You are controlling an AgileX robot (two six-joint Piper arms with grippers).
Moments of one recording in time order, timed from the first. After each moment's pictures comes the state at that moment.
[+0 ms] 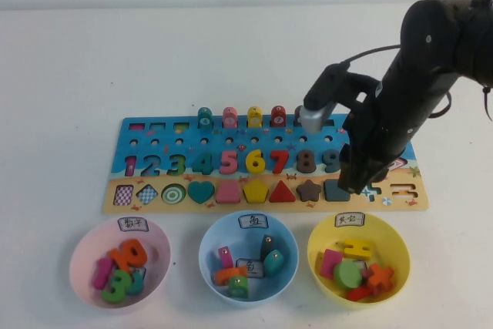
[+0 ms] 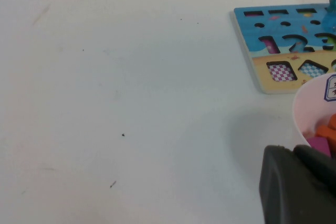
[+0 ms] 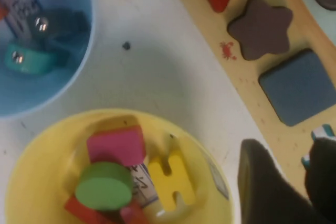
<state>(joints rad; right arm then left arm) 0.46 1.86 -1.50 0.21 1.10 -0.61 -0.06 -0.01 0.03 0.00 0.37 -0.01</state>
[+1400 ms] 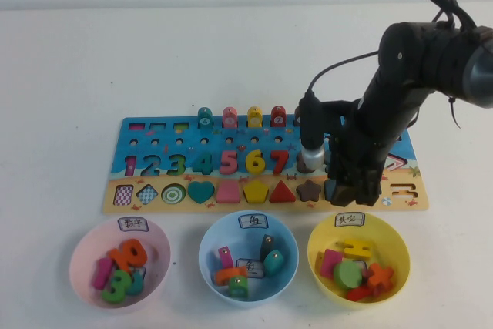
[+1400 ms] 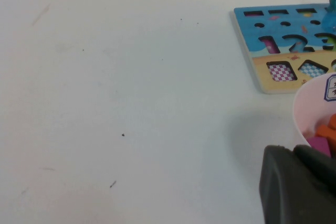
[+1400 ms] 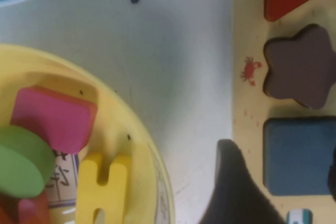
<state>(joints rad) 0.44 2.02 -1.56 0.26 1.08 -1.20 -0.06 -0.01 0.03 0.00 0.37 -0.01</state>
